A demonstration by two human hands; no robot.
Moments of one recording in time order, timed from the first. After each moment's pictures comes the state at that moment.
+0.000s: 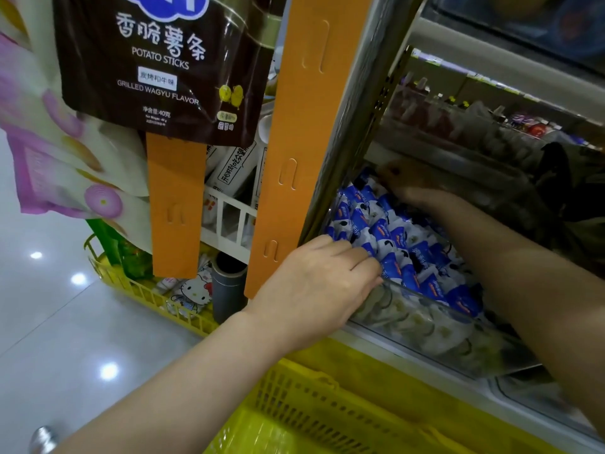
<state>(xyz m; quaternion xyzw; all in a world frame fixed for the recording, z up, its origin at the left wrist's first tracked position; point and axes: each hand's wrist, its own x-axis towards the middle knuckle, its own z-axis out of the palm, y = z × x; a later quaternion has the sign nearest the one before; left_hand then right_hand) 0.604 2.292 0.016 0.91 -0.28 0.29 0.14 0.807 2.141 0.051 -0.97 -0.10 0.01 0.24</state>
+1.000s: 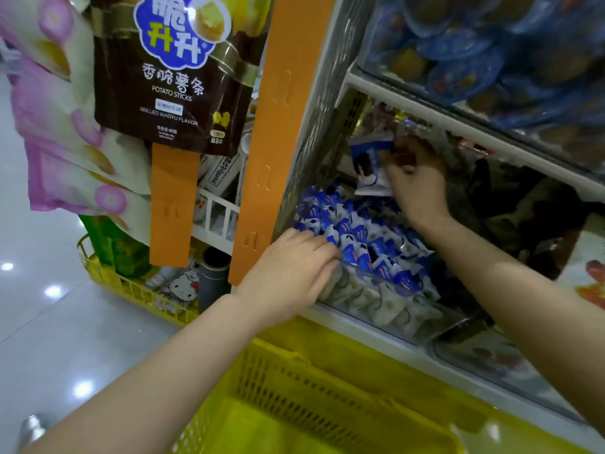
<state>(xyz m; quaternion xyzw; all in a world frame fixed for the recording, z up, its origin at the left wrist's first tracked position) 0.589 2.284 0.019 0.92 -0.25 0.23 0.21 0.709 2.126 0.100 -0.86 -0.17 -0.28 0.39</state>
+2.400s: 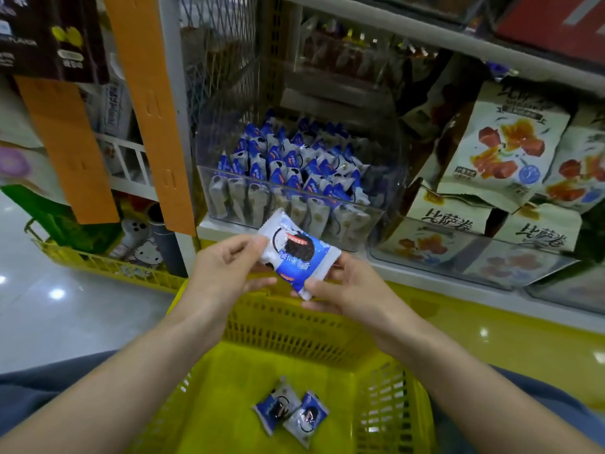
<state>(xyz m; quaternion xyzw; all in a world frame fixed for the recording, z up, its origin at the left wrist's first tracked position) 0.512 2.222 -0.012 0.63 0.09 0.00 0.77 0.506 2.062 0.007 -0.71 0.01 0.20 0.67</state>
